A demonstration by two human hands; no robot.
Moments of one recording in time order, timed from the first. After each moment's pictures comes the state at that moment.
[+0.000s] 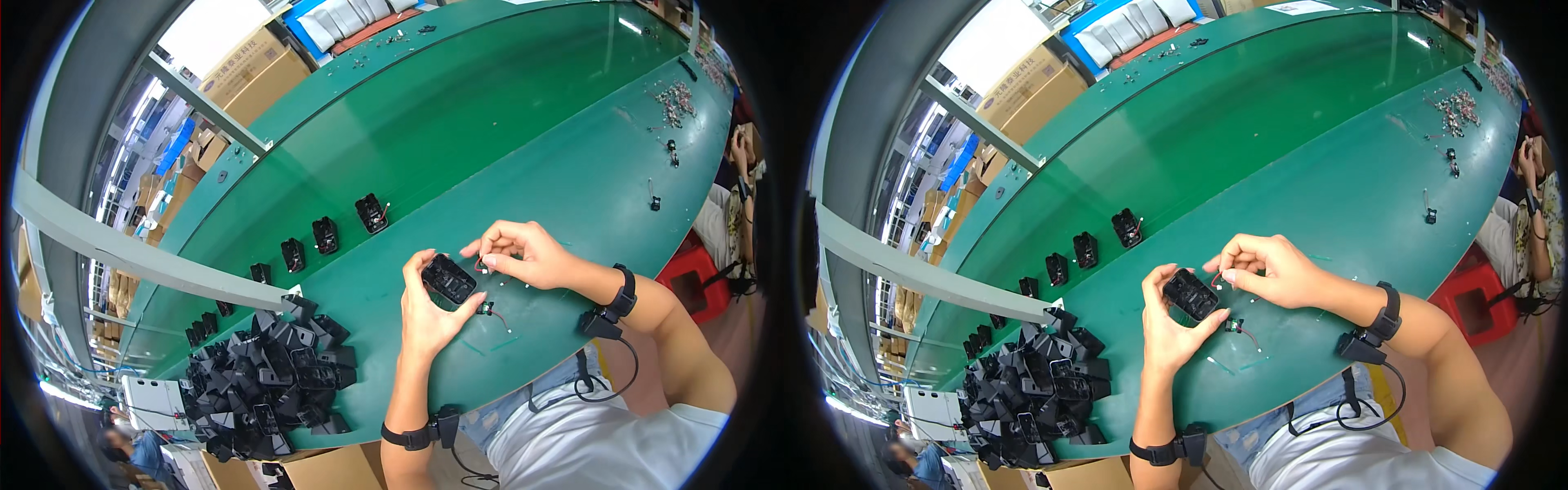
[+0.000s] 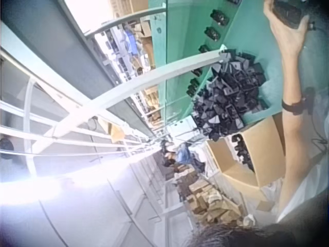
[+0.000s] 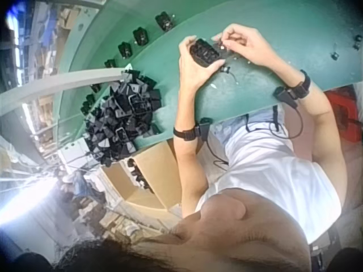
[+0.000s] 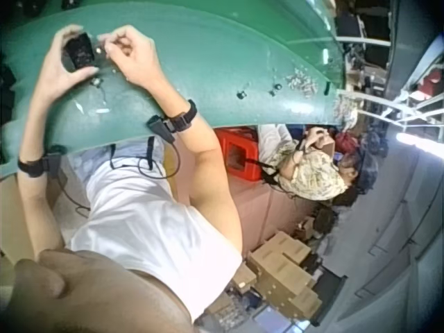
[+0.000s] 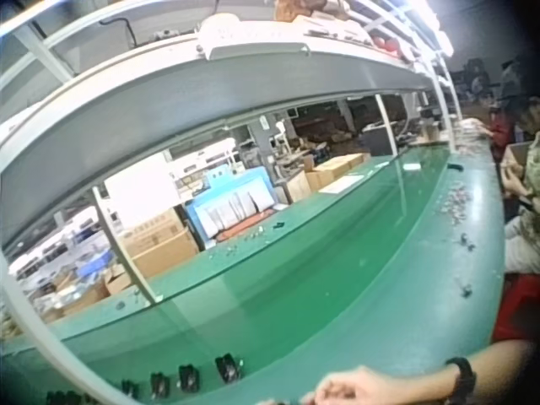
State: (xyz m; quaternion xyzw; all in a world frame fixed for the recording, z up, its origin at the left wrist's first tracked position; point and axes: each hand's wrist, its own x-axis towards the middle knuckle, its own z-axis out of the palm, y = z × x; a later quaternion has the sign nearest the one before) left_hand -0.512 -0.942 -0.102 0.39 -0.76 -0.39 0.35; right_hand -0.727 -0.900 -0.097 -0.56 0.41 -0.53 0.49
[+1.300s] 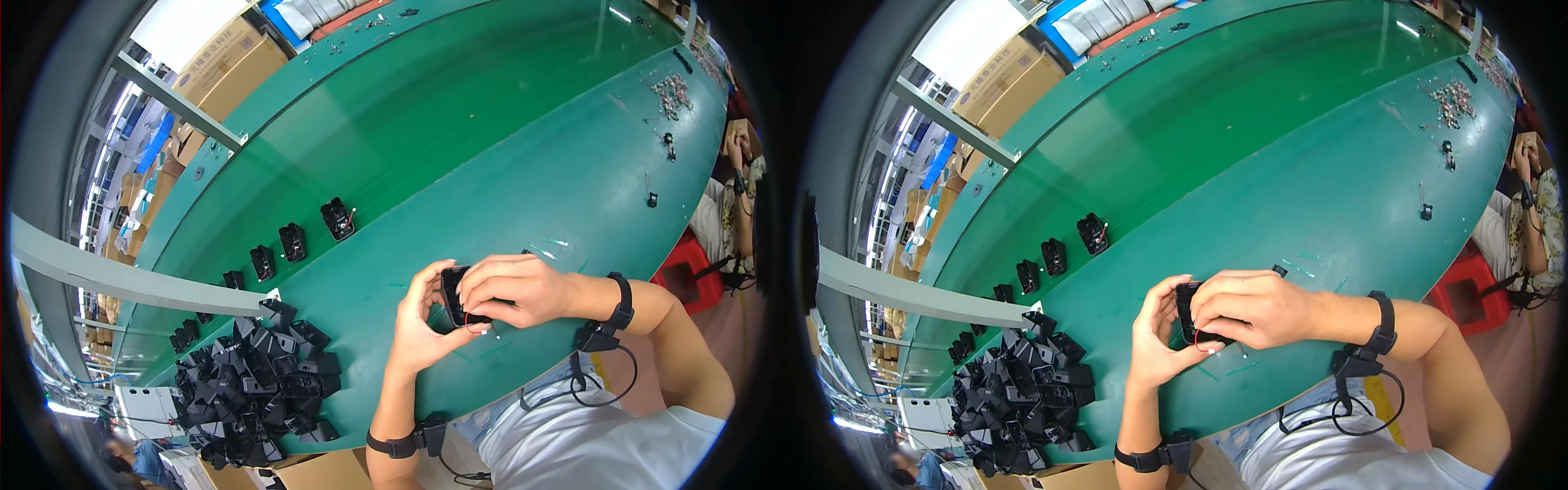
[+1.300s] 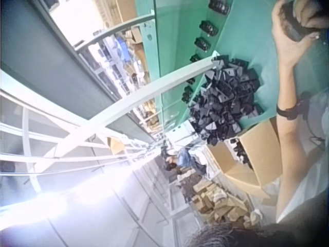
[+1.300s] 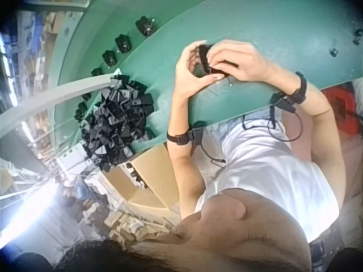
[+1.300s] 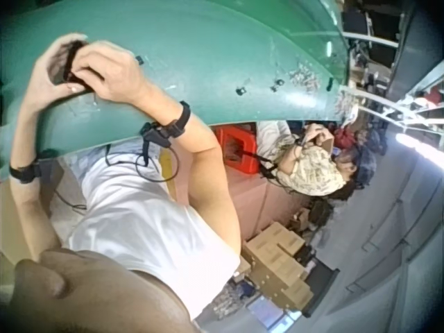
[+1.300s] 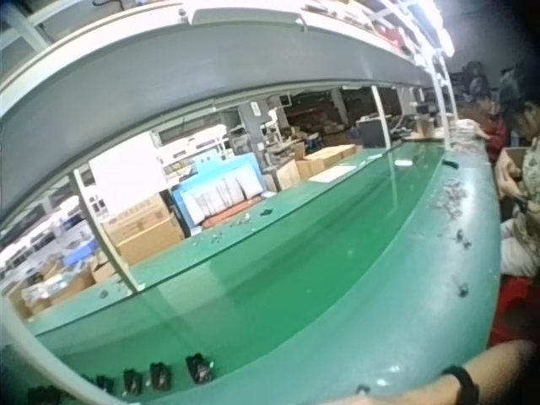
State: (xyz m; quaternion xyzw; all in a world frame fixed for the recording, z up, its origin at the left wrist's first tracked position) left_hand -0.515 -0.942 -0.108 0.25 -0.67 -0.63 0.30; right_hand -0.720 -0.887 -0.092 -0.78 0.32 -0.50 0.18
